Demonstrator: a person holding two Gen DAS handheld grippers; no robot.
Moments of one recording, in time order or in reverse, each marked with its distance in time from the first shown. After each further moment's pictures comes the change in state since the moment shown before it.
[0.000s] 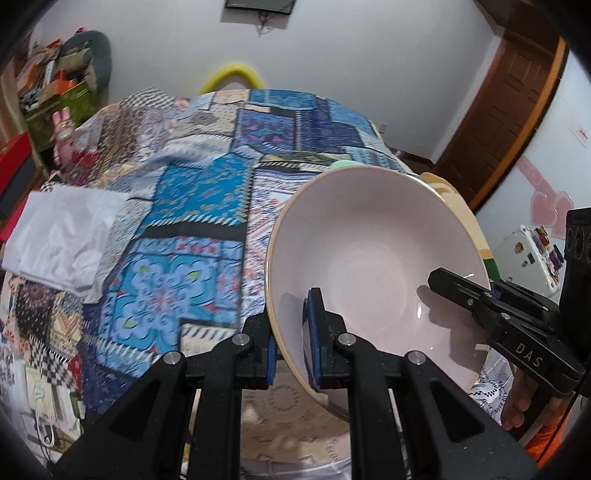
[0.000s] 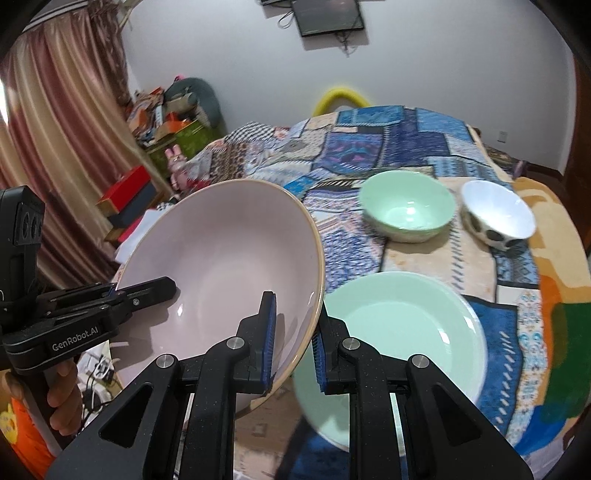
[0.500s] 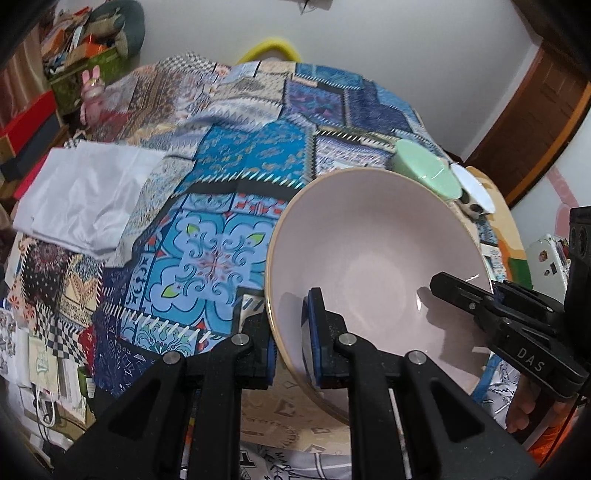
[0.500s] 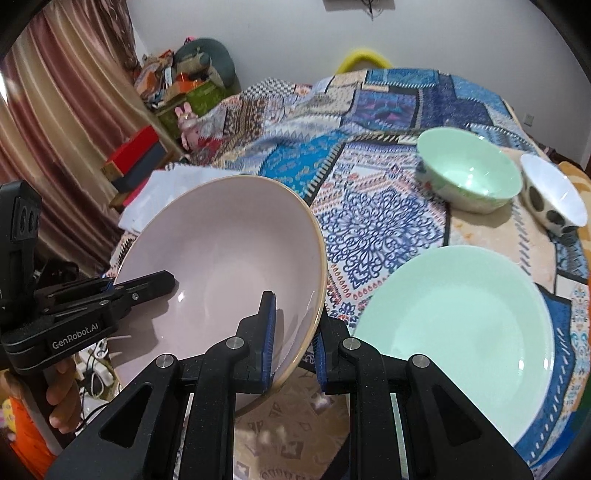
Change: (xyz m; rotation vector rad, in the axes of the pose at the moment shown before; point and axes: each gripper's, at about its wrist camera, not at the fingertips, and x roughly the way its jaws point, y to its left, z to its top) left arm 0.030 0.063 -0.023 -0.093 0.081 0.067; right arm 0.068 0.029 -0.010 -0.026 0.148 0.044
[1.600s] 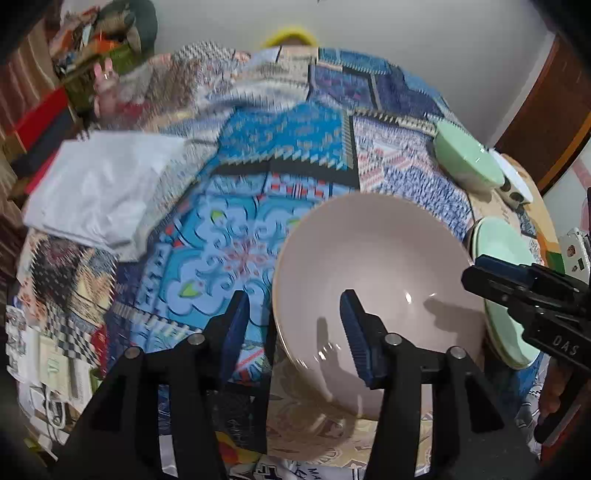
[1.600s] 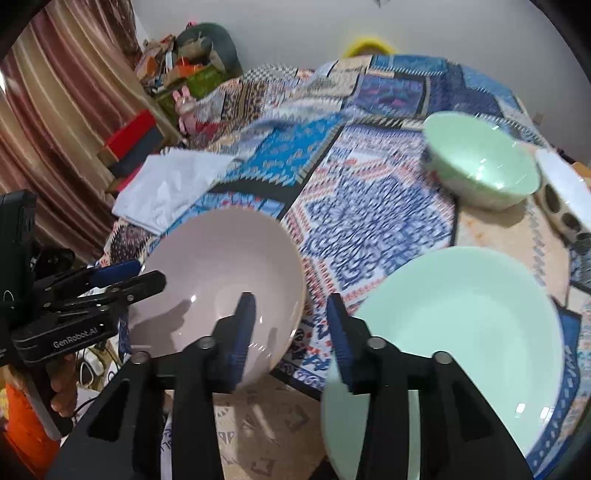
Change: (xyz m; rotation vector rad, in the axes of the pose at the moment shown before) left arm 0.031 0.018 -0.003 0.017 0.013 0.103; right arm 0.009 -0.014 0.003 -0.025 0.032 0.001
